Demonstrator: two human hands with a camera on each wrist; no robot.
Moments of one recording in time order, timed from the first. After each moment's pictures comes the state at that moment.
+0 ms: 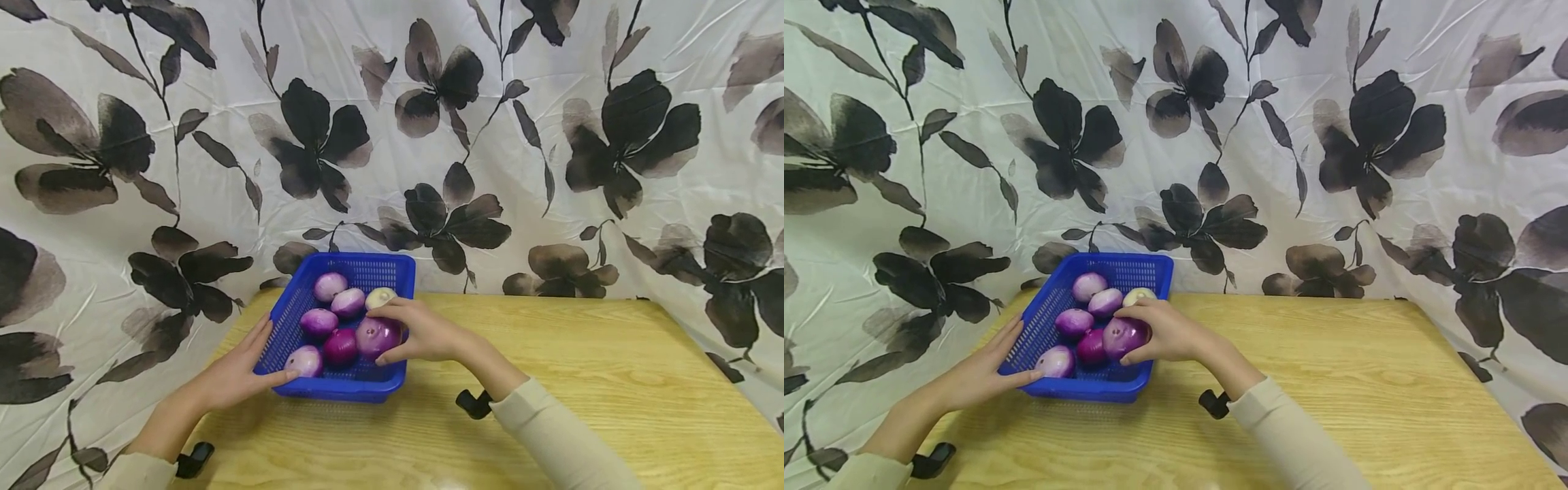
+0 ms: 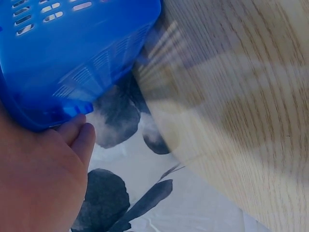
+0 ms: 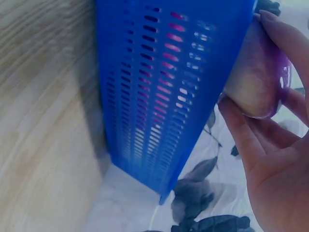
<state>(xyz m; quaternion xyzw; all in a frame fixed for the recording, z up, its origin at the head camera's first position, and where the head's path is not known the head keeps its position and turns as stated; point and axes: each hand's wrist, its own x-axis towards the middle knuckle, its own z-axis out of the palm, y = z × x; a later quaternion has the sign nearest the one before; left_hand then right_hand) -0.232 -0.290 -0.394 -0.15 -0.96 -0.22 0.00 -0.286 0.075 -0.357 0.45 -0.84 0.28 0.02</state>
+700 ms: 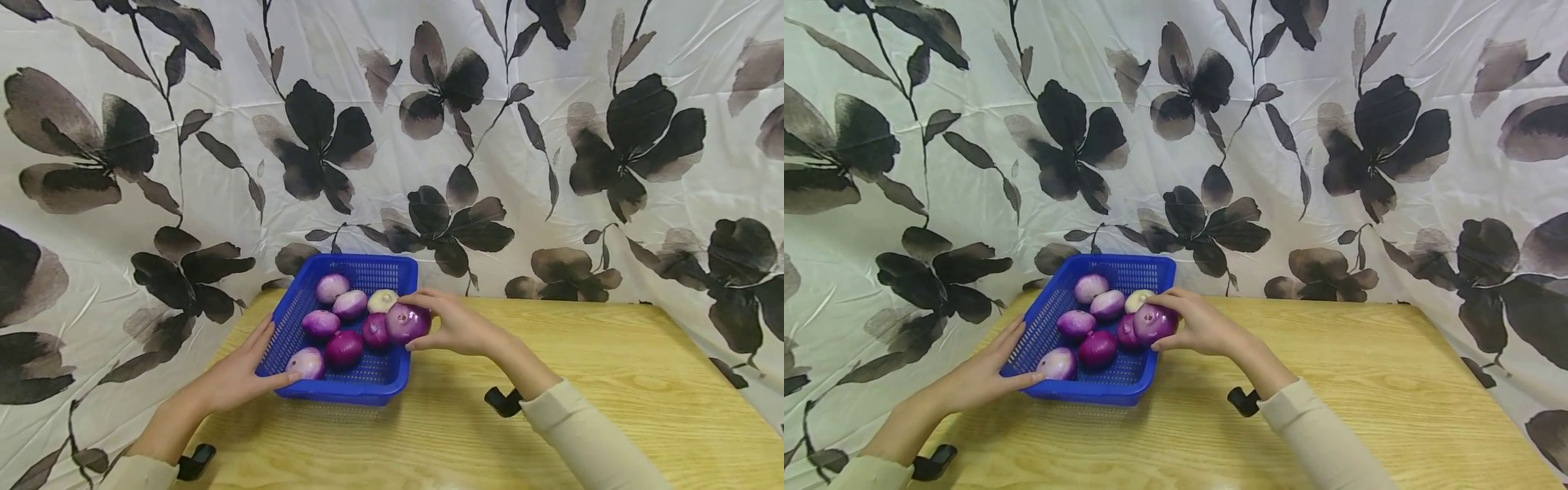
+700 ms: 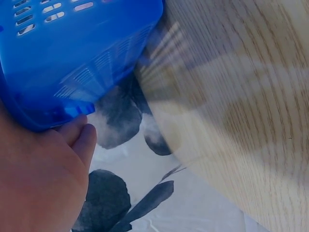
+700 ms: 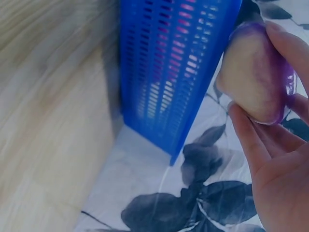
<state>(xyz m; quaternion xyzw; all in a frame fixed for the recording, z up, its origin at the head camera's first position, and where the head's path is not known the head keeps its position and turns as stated) -0.234 -0.291 -0.394 -0.14 -0.97 -0.22 0.00 -0.294 0.115 -0.353 0.40 -0.86 0.31 0.04</state>
